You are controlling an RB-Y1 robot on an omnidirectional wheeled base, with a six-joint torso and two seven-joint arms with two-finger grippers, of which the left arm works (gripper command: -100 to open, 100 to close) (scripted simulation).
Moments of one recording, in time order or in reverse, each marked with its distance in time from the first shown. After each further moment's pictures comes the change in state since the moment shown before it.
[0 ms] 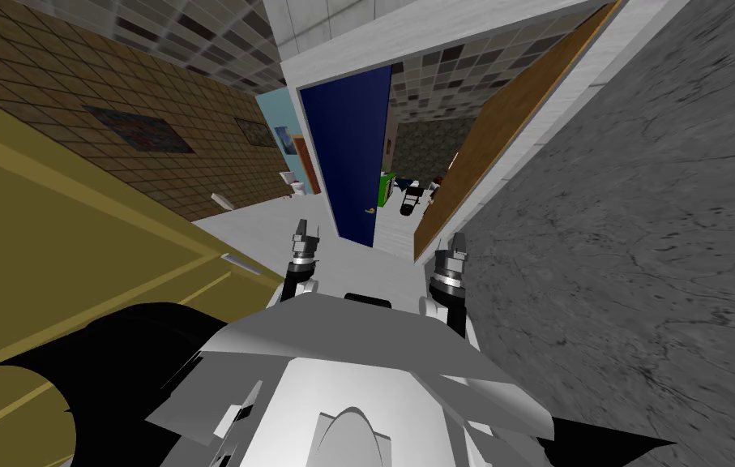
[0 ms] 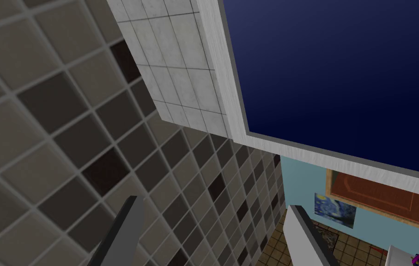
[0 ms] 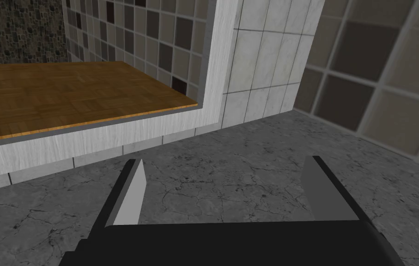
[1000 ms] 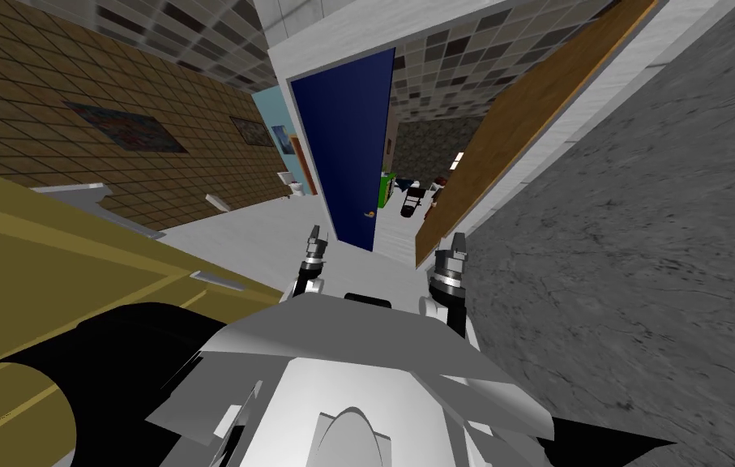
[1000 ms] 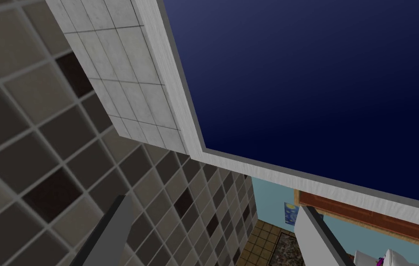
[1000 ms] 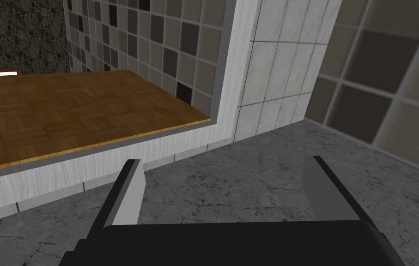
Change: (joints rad) arm -0.097 0.025 -0.014 0.221 -0.022 -0.032 0.007
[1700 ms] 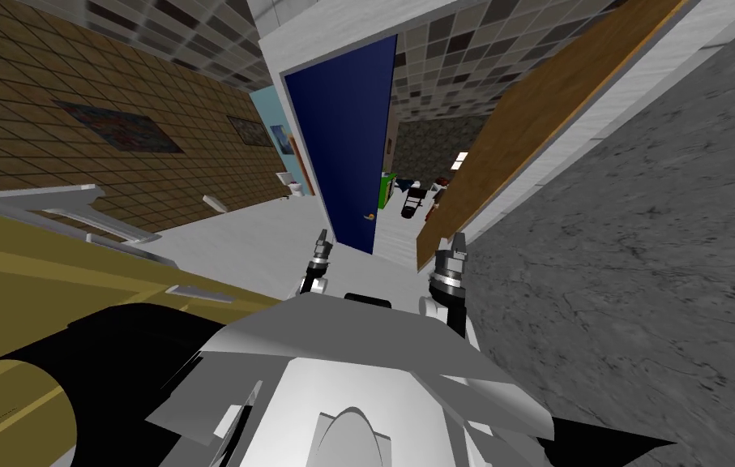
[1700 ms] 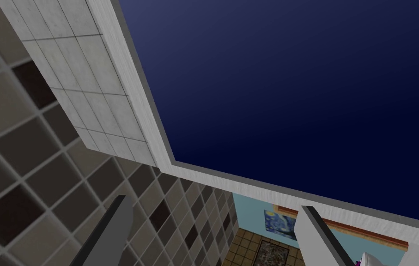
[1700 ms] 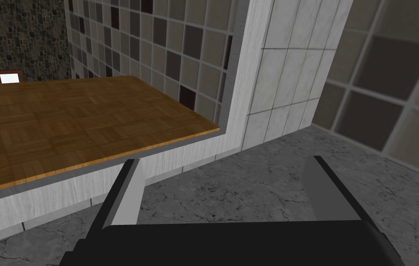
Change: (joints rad) arm -0.077 0.010 -0.009 0.171 -0.016 -0.027 0.005
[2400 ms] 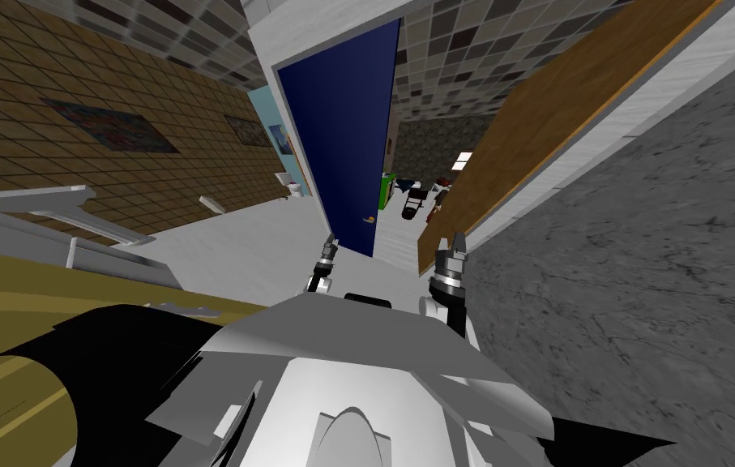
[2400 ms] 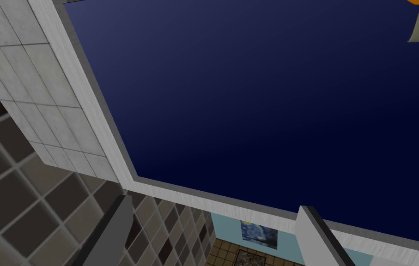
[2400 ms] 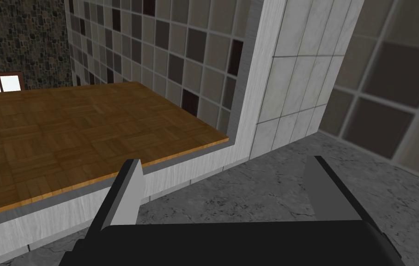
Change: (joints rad) arm -0.089 0.001 -0.012 0.202 -0.020 -0.029 0.004
